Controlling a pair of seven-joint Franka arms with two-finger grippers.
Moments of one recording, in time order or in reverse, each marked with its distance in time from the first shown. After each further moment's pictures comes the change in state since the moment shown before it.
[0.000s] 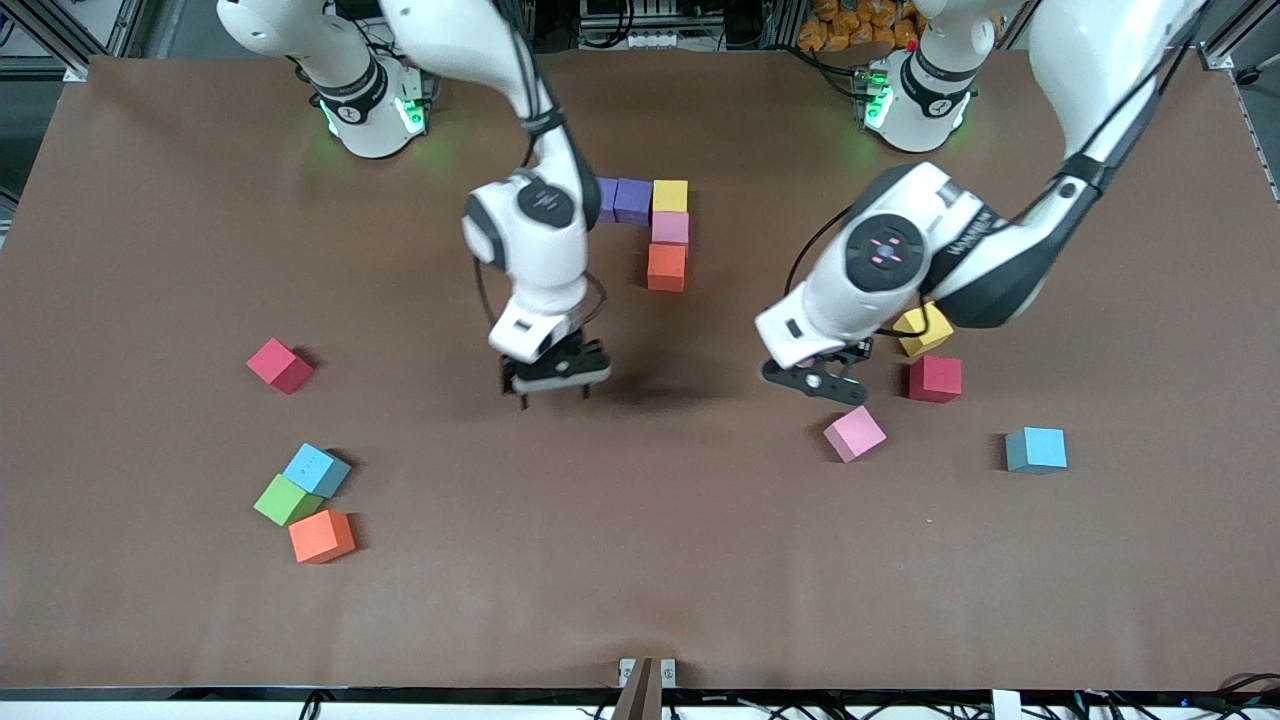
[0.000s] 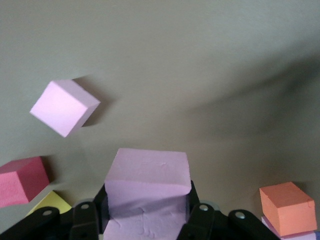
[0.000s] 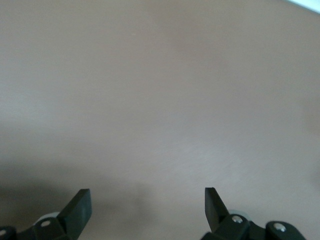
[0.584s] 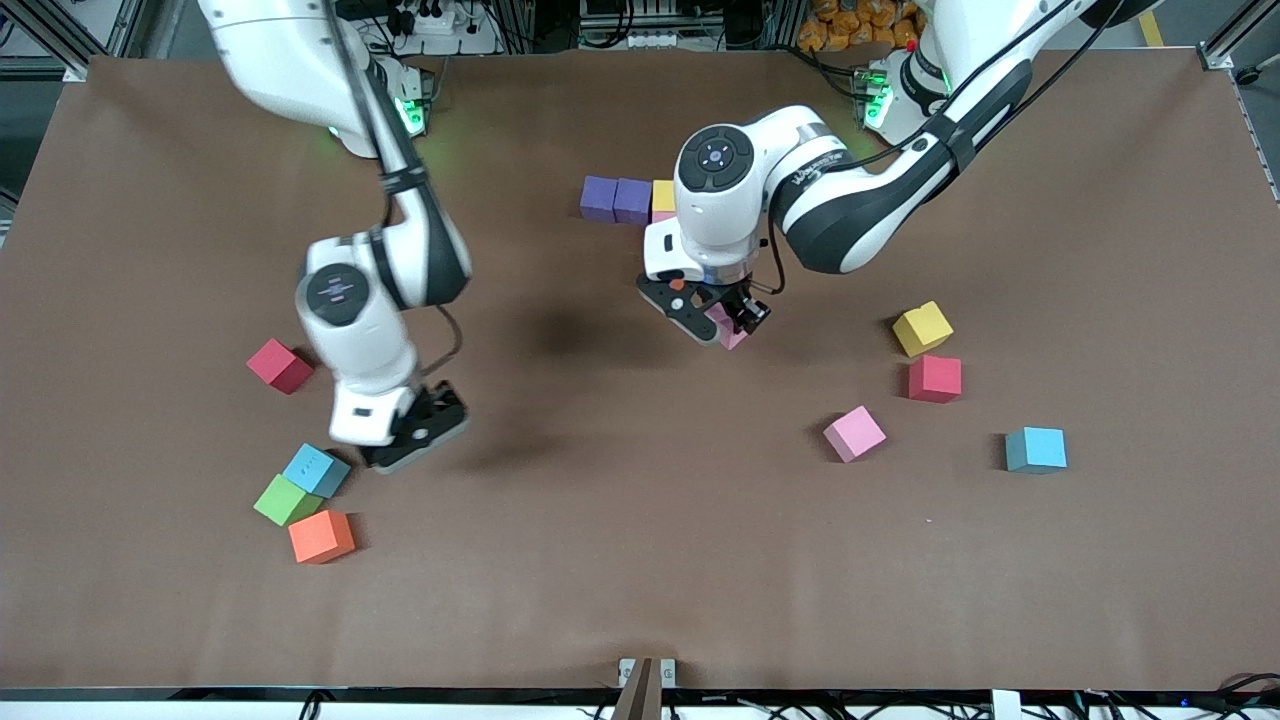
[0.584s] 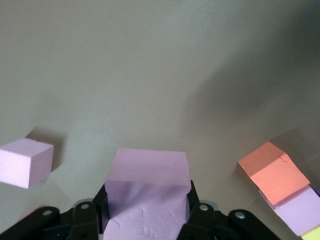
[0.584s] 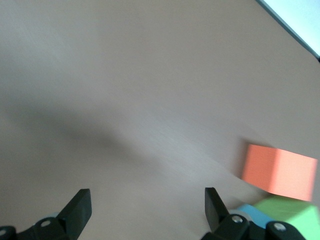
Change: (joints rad) left arm -0.214 0.021 0.000 0.002 0.109 0.001 0.198; right arm -0.531 -0.136 0.237 0.000 0.011 -0.121 -0.754
